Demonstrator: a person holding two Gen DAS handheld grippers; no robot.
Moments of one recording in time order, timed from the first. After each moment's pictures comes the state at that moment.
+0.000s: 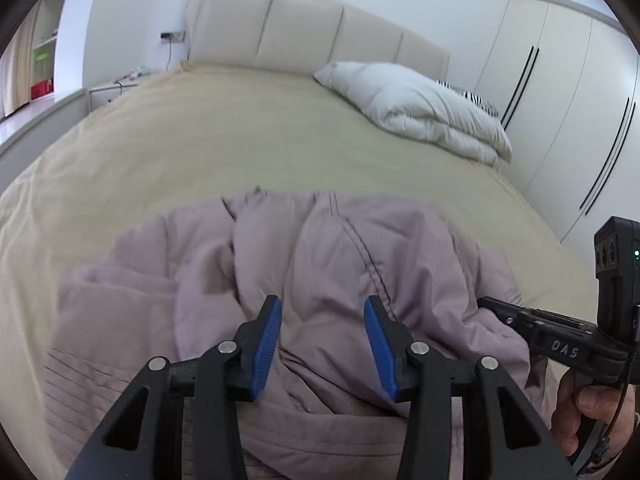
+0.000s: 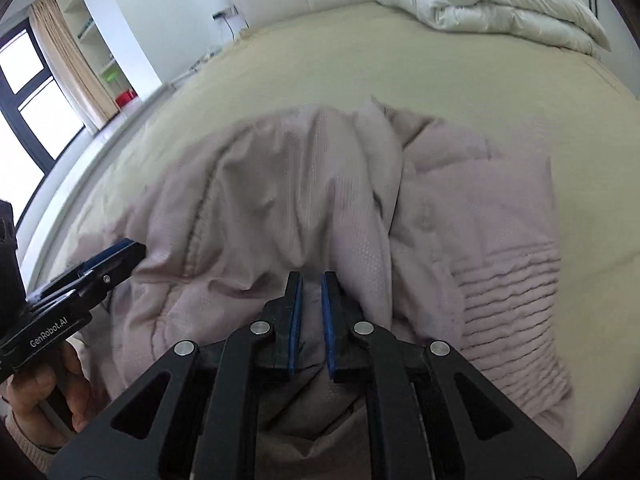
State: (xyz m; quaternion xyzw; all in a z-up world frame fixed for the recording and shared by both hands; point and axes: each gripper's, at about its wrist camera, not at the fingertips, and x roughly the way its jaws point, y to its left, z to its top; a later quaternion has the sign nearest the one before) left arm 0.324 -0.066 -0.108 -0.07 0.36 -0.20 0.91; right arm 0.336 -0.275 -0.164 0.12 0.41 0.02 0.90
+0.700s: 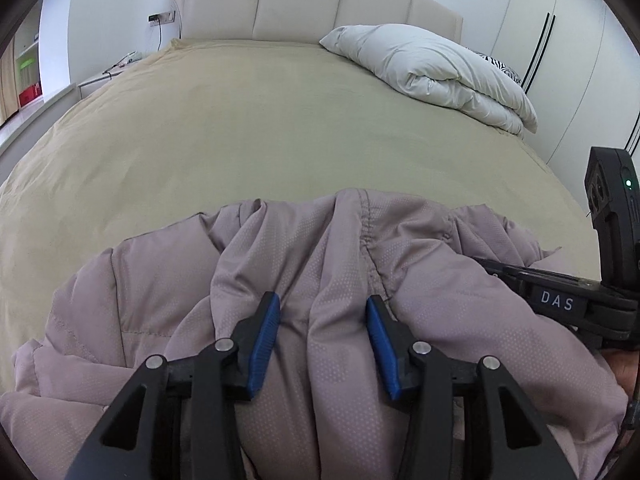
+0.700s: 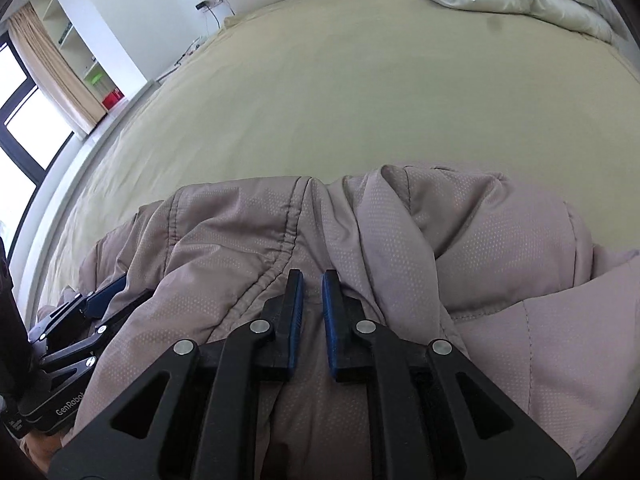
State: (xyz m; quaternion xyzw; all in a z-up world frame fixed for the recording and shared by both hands) left arm 0.420 -0.100 -0.149 -0.03 0.43 -0.19 0.88; right arm 0.489 -0.306 -0.196 0.13 0.48 0.02 0.87
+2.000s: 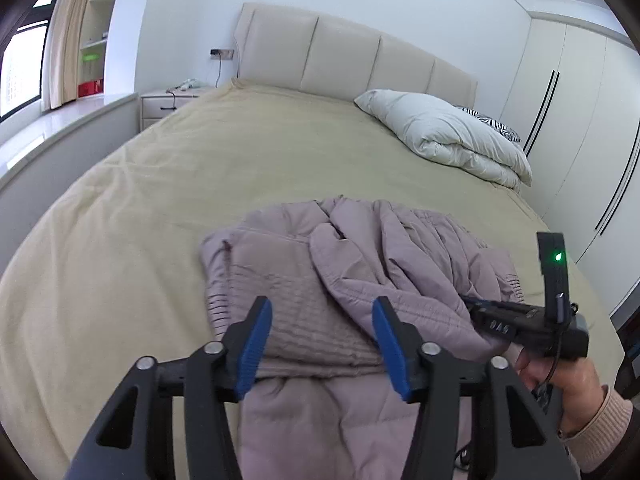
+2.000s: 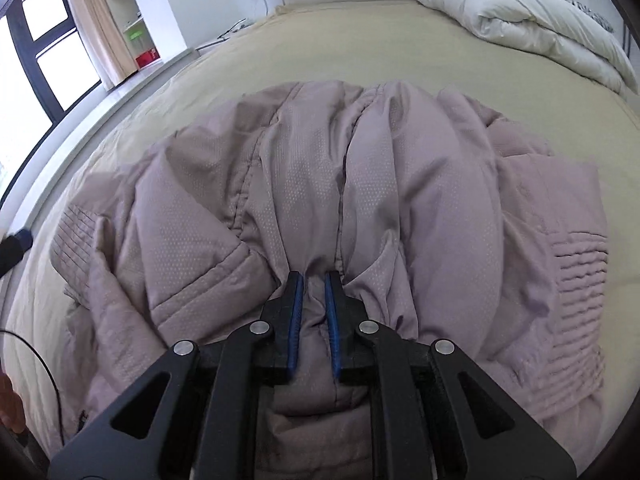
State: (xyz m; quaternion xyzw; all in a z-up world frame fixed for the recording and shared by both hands) left arm 0.215 0.035 -0.068 -0.08 0.34 -0.14 0.93; right arm 0.353 -0.207 -0.178 0.06 0.44 0.04 0.89
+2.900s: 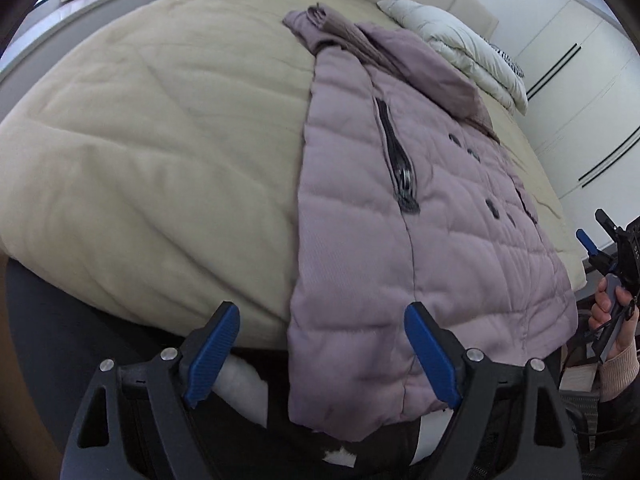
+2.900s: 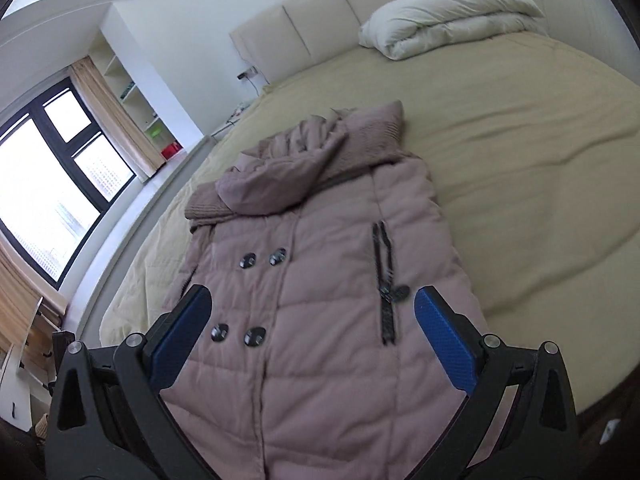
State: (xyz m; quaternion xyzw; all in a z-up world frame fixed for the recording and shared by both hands) left arm -0.061 0.110 -0.163 -0.12 0.54 -0.16 0.82; right arm -0.062 -0.329 -0.148 0.21 0.34 0.04 0.91
